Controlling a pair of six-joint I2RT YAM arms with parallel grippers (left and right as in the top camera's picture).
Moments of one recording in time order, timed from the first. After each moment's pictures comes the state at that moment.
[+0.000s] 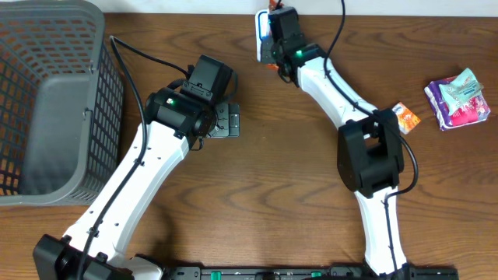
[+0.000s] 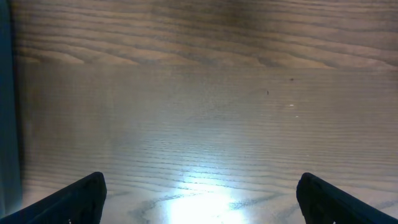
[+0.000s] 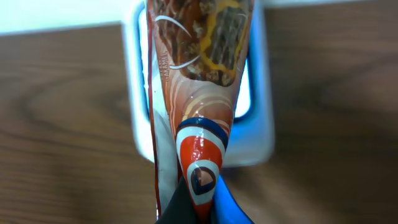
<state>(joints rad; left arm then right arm) -0.45 1.53 1.43 -1.08 -0.14 -0.43 0.39 2.36 1.99 -0.43 0.14 0.37</state>
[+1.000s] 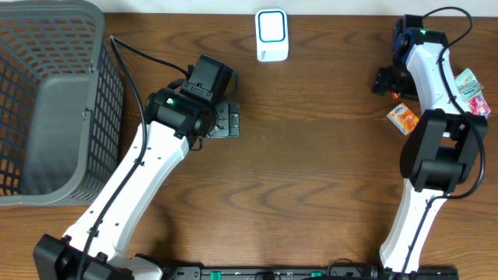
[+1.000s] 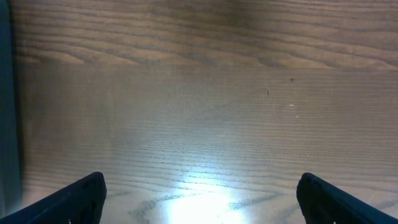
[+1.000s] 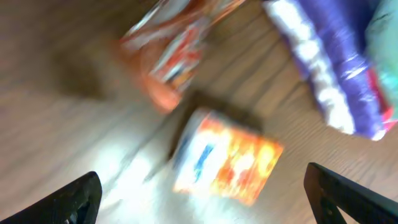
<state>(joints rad) -0.45 1.53 1.43 -1.09 -0.14 -0.43 -0.09 2.28 2.00 -1.21 0.31 0.31</state>
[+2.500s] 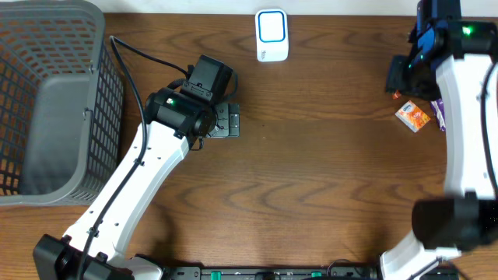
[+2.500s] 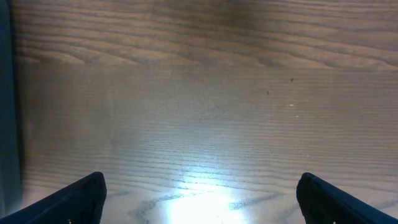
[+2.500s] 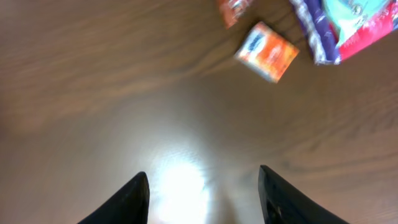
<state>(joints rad) -0.45 1.53 1.43 -1.08 -0.14 -0.43 0.00 1.80 1.99 -1.49 0.10 0.24</state>
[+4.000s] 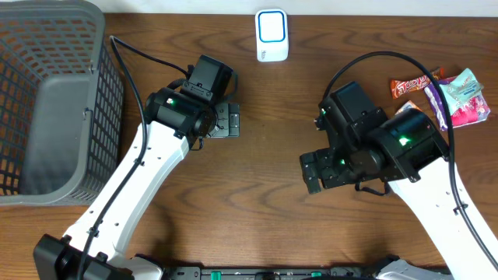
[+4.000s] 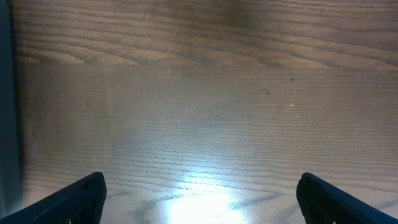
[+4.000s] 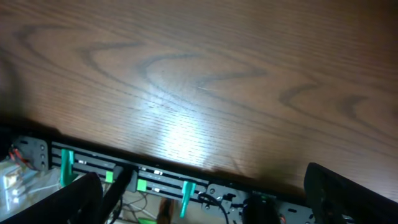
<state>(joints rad) -0.45 1.53 1.43 -1.09 -0.14 -0.43 0.56 1.38 1.58 -1.59 -0.05 0.34</state>
